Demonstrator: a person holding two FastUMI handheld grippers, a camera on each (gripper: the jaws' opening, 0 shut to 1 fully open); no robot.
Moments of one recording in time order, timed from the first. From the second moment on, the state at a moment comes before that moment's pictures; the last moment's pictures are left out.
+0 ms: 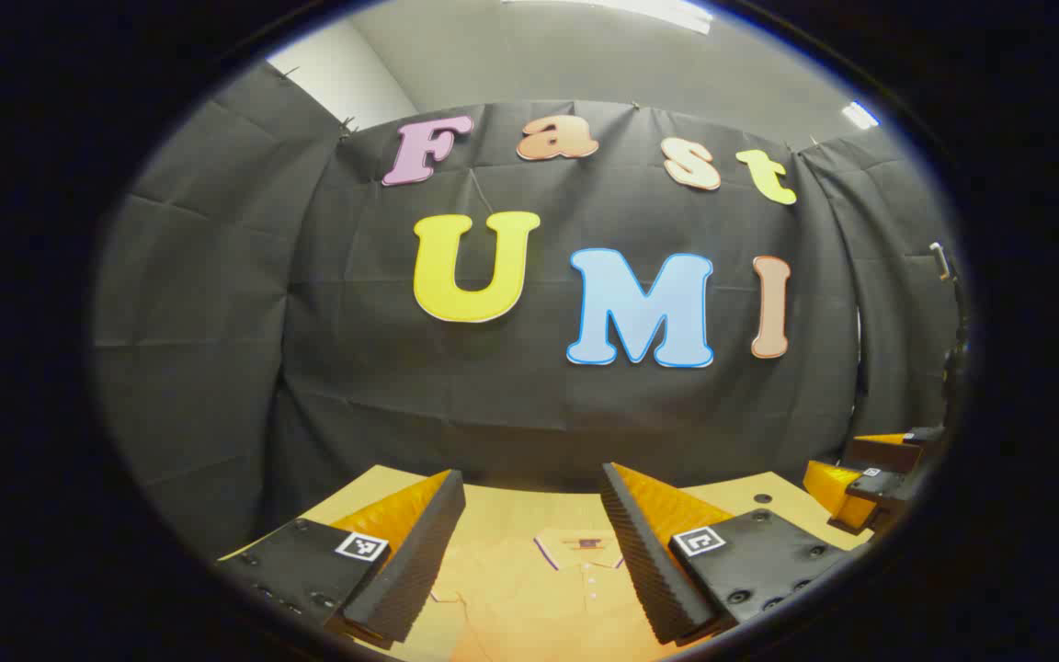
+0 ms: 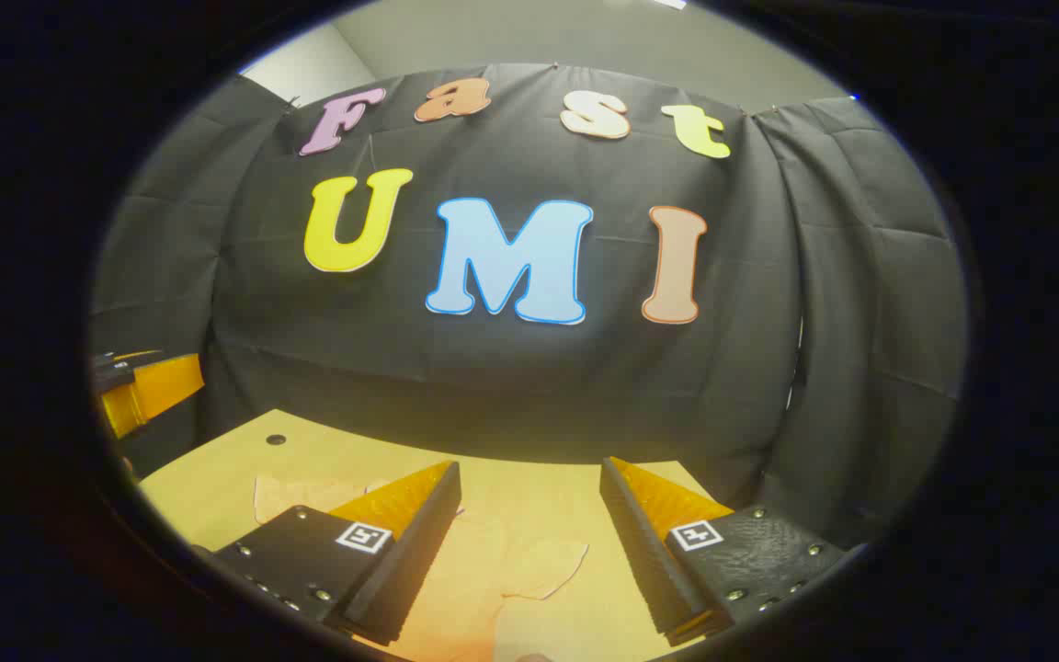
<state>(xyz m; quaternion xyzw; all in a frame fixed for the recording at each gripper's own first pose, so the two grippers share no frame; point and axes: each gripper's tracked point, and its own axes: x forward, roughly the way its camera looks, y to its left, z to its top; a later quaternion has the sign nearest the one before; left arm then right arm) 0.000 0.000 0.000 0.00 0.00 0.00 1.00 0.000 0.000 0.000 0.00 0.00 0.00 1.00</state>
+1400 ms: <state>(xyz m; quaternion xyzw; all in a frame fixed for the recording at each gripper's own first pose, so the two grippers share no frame) 0.012 0.013 -0.020 -0.01 0.02 0.04 1.00 0.070 -0.026 -0.071 0.01 0.09 -0.02 1.00</state>
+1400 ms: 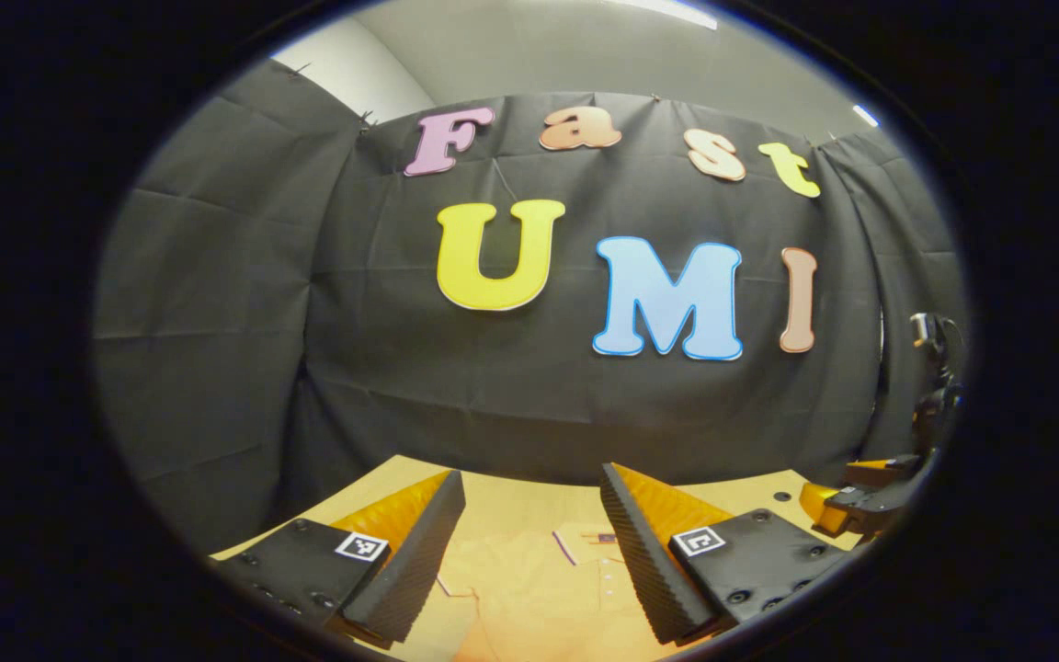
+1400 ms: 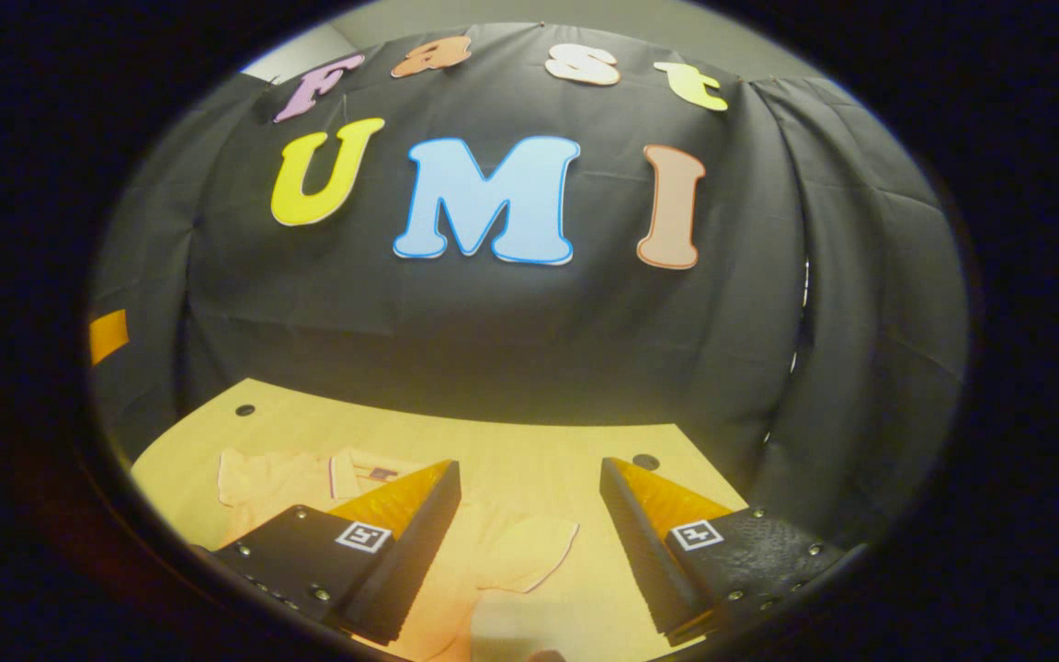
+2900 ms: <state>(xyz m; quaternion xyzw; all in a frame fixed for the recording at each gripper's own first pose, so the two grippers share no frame) -0.010 0.046 -0.057 0.00 0.07 0.07 1.00 0.181 -0.055 -0.282 0.06 0.35 -0.05 0.93</state>
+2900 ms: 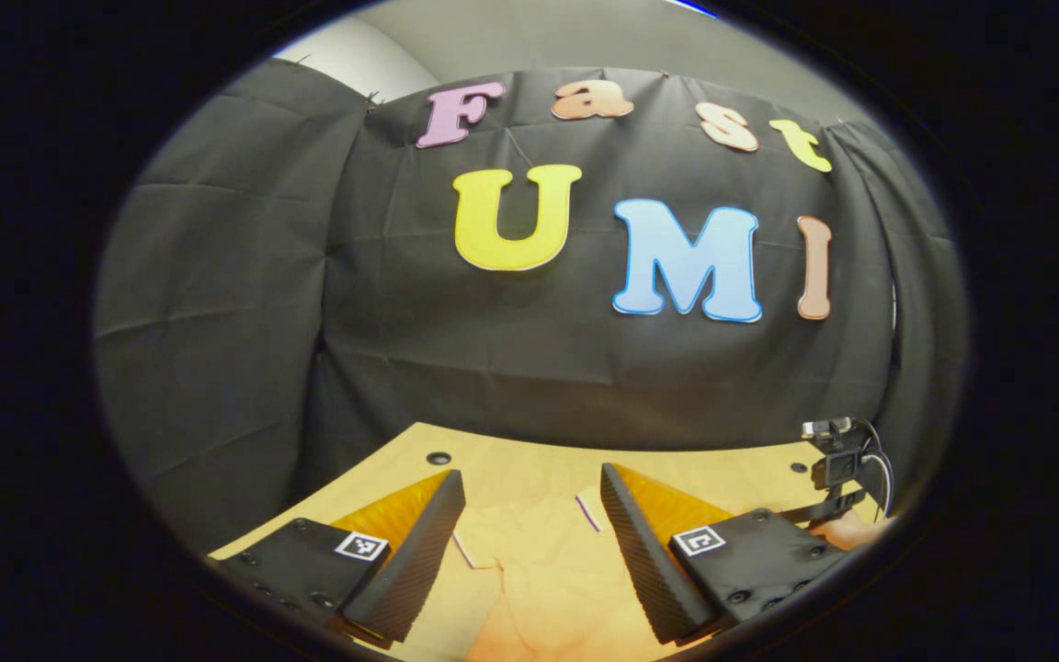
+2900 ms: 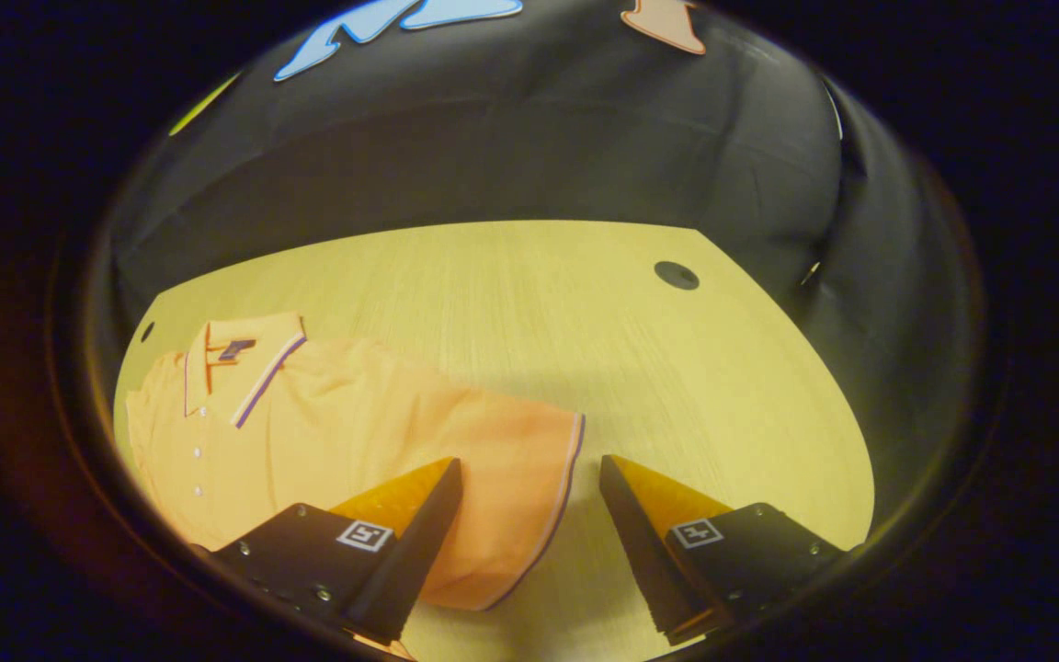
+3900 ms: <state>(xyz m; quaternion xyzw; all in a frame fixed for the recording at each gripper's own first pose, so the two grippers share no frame) -0.042 0.059 -0.051 -0.01 0.05 0.09 0.99 0.175 -0.012 -0.212 0.05 0.29 0.00 0.96</state>
